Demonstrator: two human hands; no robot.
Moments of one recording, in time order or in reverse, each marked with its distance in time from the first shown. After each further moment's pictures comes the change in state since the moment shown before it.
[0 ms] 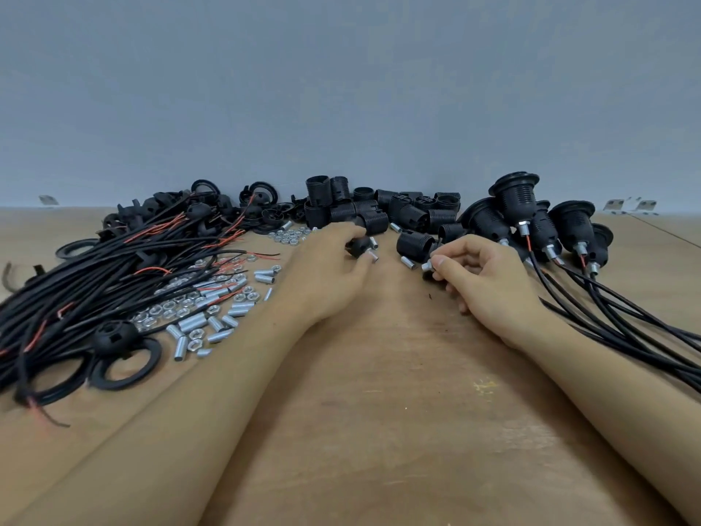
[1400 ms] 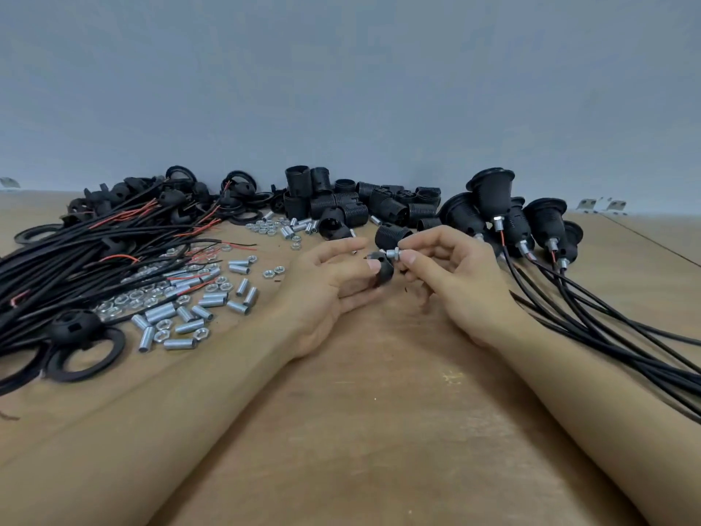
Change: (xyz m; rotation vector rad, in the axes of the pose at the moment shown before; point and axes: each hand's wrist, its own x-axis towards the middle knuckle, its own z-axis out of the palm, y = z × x) left_hand -0.029 0.046 0.011 -1.388 -0.078 -0.554; right_hand -0.008 -0.002 0.001 0.241 -0.110 -0.125
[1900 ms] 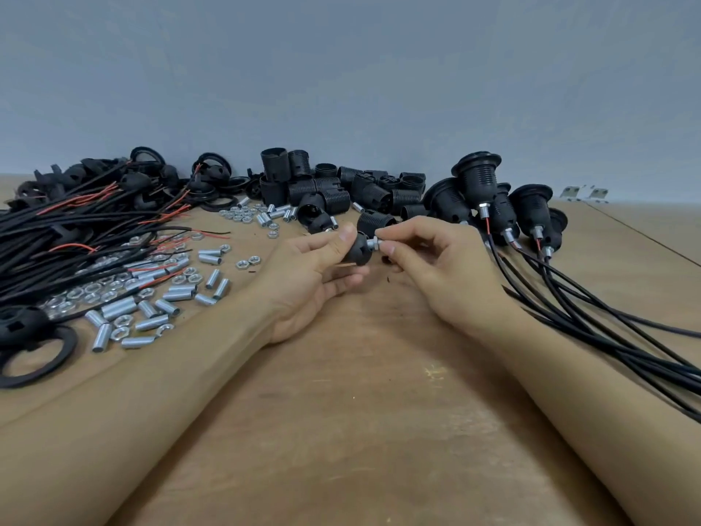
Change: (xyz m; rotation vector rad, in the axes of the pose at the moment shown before) left_hand 0.015 -0.004 -0.003 0.058 -0.108 -0.038; right_hand 0.002 -0.005 -0.002 -0.259 -0.031 -0.166
